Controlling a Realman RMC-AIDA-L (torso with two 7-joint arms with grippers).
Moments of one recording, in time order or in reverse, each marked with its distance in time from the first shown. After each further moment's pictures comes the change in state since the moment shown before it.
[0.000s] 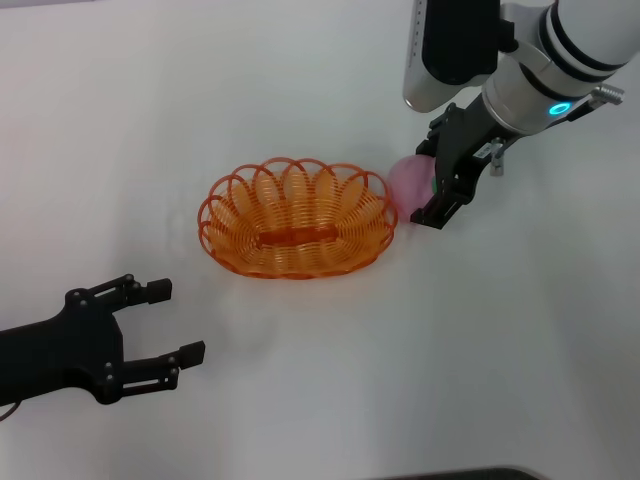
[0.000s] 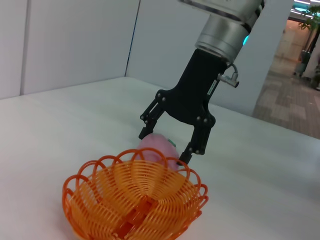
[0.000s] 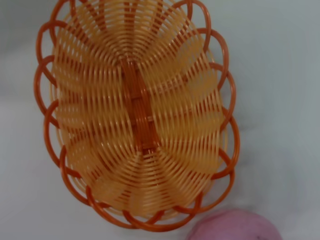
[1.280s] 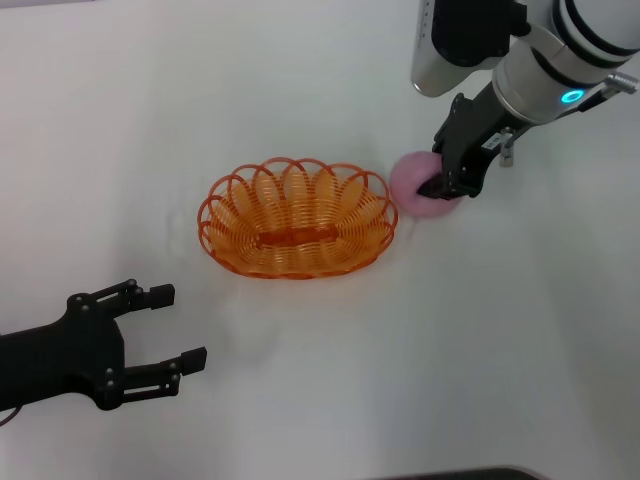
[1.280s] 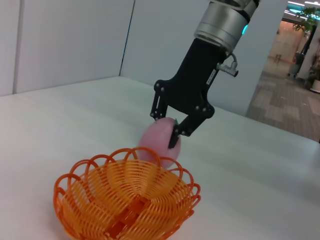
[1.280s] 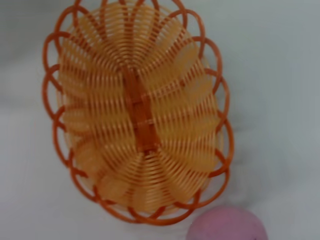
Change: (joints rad) left arm -0.002 0.000 -0.006 -0.003 0.011 0.017 -0.001; right arm -0.008 -0.004 0.023 -0.072 -0.007 -0.075 0.021
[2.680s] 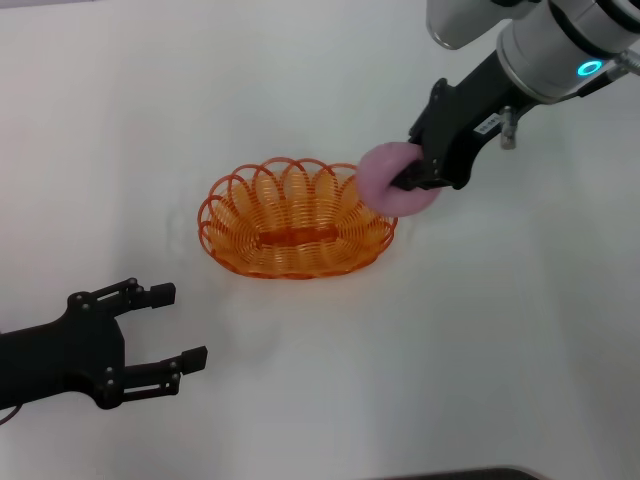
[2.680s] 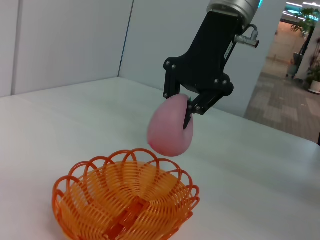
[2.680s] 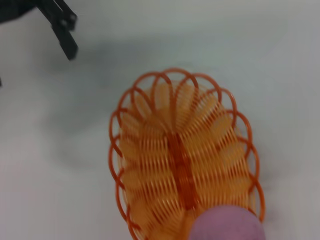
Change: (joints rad) left arm -0.004 0.002 -0.001 -0.001 0.000 0.005 -0.003; right arm 0.006 -0.001 0.112 -0.106 0.135 -0.169 -0.042
